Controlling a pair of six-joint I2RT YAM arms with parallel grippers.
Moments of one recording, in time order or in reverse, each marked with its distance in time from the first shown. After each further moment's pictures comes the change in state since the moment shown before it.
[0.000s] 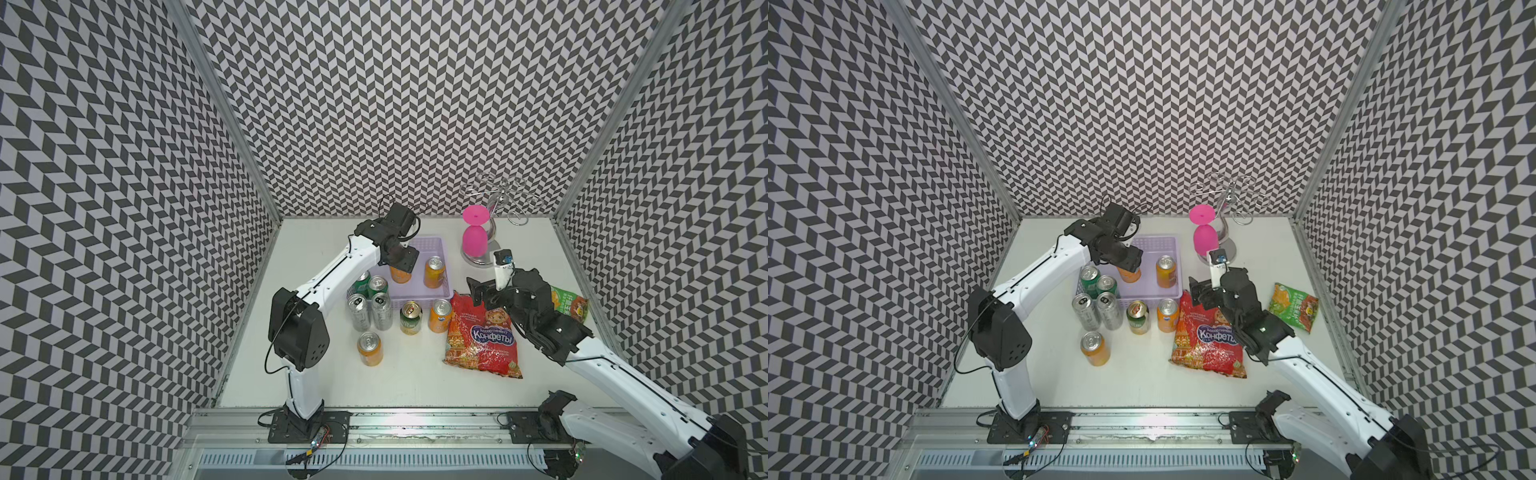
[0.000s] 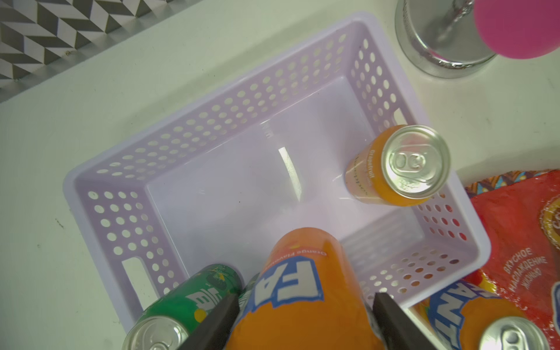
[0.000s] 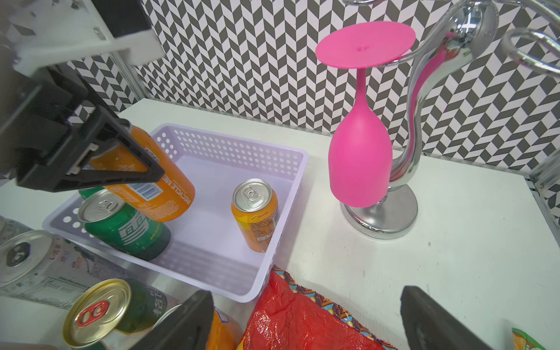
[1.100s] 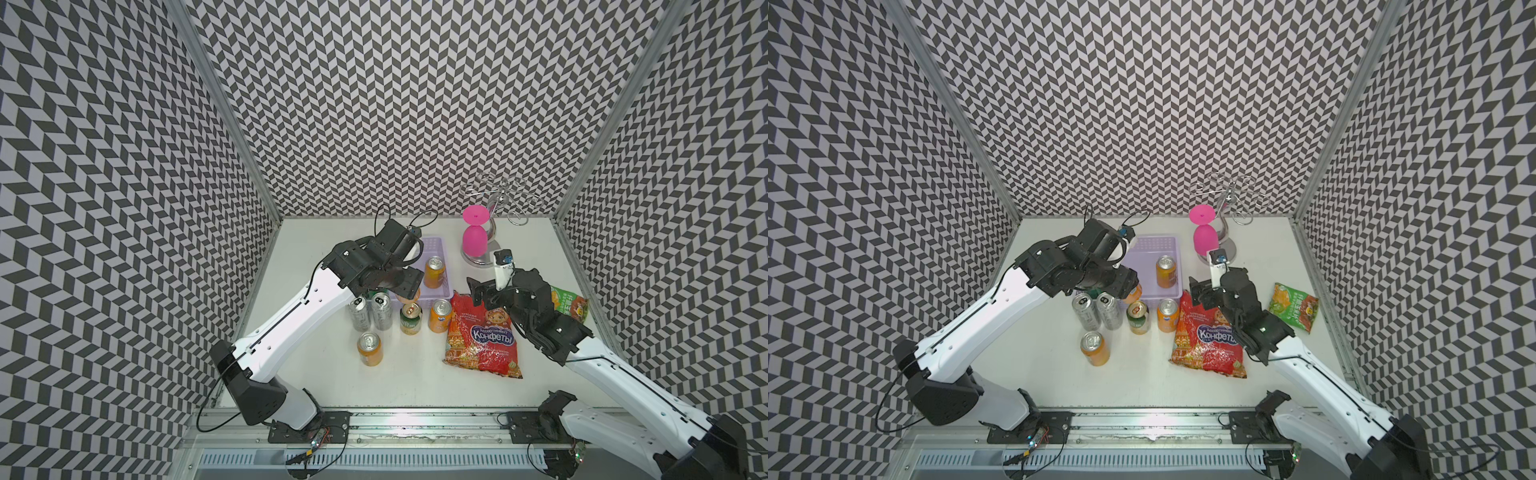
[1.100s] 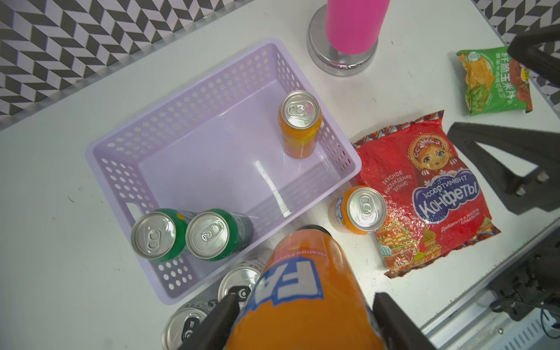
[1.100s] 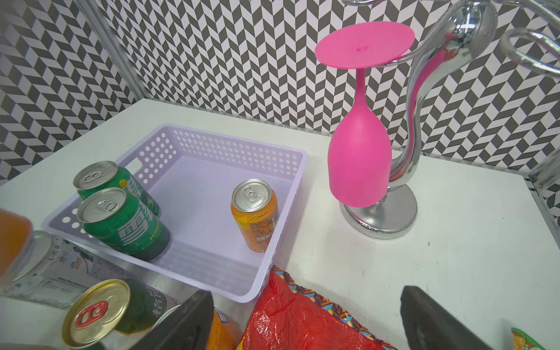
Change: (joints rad) left arm -0.224 -0.383 -0.127 -0.161 -0.023 -0.124; right arm 0.000 0.000 0.000 0.000 0.002 0.000
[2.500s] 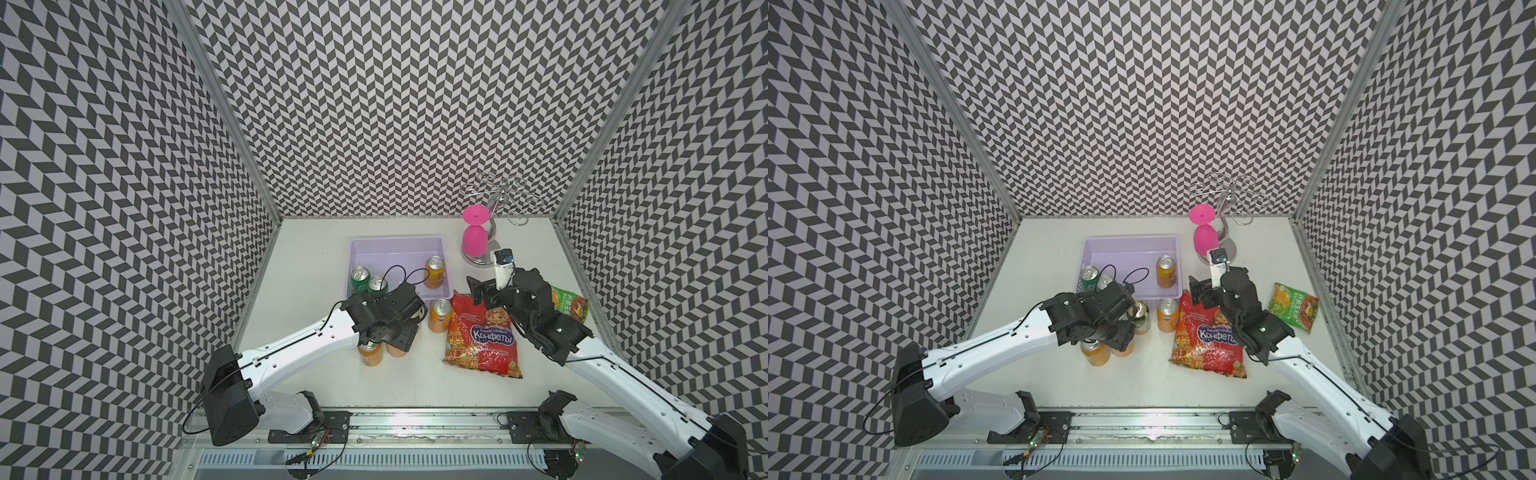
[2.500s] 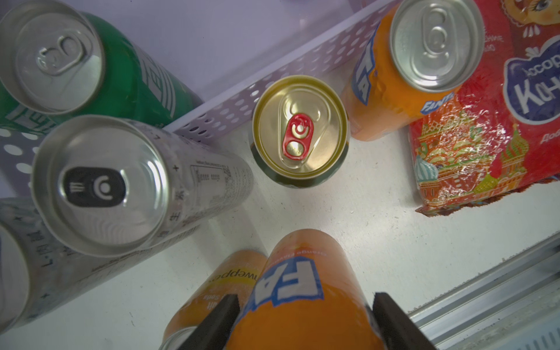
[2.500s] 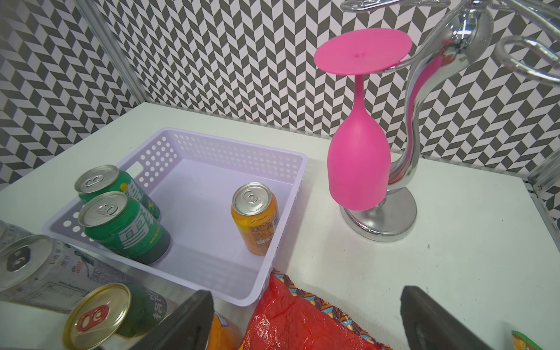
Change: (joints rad) left arm -0.154 -0.137 -0.570 0.193 -0.063 -0.240; right arm 0.000 0.000 0.000 0.014 0.002 0.000
